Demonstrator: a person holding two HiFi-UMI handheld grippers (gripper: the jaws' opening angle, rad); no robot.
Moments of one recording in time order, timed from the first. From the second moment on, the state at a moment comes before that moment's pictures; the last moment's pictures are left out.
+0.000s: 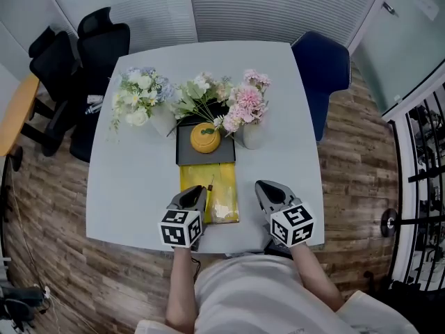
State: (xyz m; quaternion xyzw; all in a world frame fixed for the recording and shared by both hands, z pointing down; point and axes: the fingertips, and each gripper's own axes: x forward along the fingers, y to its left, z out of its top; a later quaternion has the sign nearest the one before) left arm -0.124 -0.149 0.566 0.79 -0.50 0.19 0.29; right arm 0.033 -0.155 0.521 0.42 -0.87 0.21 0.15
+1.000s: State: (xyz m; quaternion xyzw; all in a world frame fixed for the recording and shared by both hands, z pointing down) left arm -0.128 -0.123 0.464 0.81 -0.55 0.07 0.19; right arm 0.036 -0.131 0.461 0.43 -0.89 0.14 0.09
